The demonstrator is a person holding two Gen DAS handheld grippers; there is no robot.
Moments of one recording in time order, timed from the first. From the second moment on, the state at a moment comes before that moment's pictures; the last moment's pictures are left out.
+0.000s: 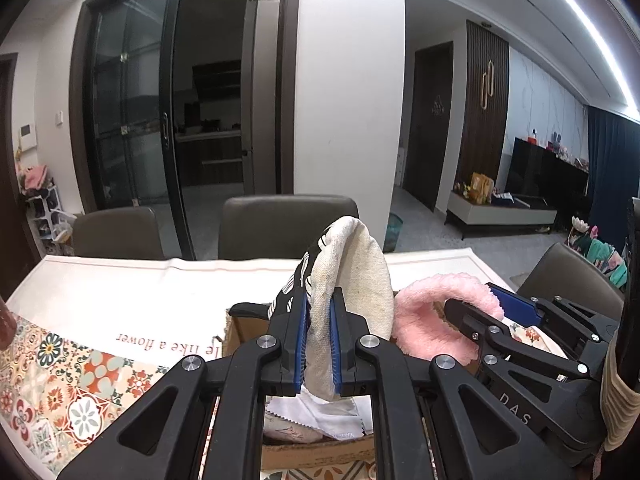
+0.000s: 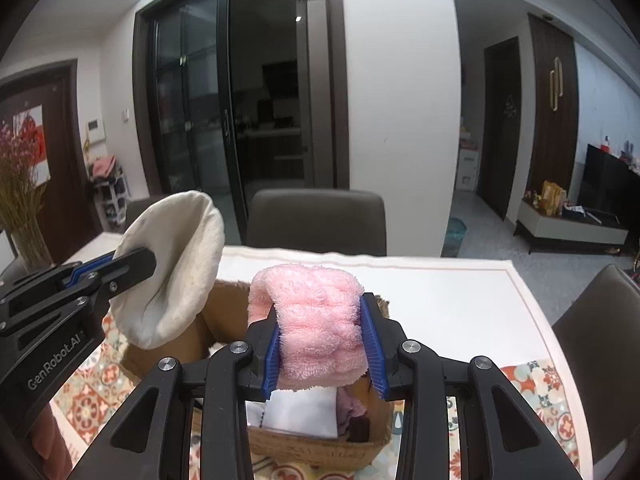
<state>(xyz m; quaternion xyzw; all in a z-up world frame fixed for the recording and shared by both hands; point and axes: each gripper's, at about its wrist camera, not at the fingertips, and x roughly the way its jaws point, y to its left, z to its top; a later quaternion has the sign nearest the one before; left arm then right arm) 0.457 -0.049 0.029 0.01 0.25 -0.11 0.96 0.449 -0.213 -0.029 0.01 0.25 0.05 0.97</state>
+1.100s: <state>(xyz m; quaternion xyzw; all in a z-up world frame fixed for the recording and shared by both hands) 0.467 -0.048 0.006 0.07 0.30 -0.04 0.95 0.469 -0.213 -0.054 0.00 0.35 0.07 0.93</state>
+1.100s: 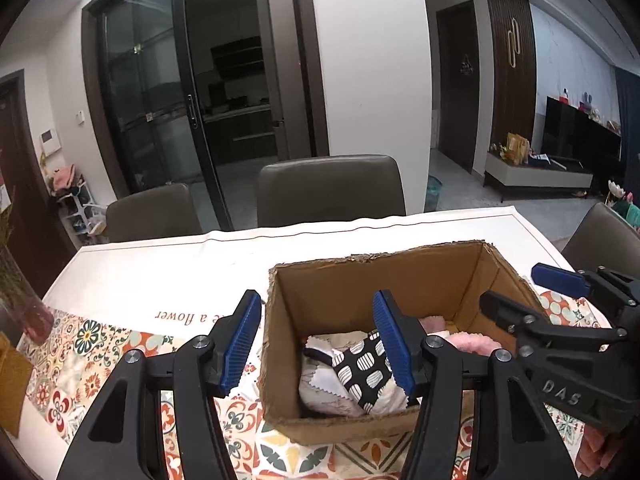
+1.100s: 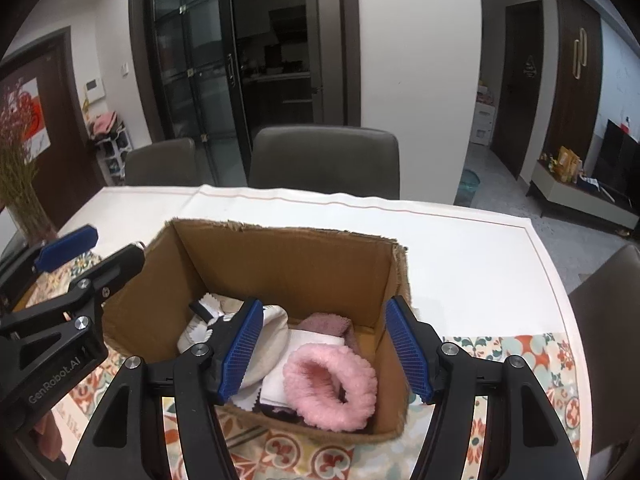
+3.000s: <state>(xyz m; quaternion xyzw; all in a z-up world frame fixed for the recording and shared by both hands) 0.164 -0.029 0.059 0.07 0.20 0.01 0.98 0.157 -0.227 0.015 0.03 0.22 -0.01 0.98</state>
